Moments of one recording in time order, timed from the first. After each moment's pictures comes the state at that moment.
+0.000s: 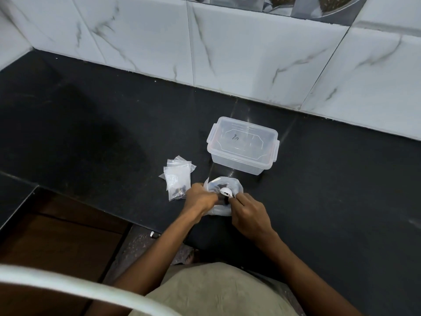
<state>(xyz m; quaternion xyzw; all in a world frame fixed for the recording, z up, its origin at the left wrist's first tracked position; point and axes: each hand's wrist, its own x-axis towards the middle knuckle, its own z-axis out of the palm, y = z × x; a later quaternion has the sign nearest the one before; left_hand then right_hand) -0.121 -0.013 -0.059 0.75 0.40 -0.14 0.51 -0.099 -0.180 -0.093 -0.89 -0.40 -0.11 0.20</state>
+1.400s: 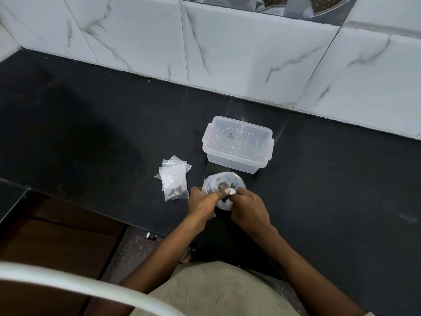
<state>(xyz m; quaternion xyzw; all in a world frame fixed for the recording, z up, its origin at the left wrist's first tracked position) -0.128 -0.037 -0.066 0.64 0.46 -0.06 0.61 -0.093 -0.177 -0.069 -0.93 -0.30 0.07 0.18</state>
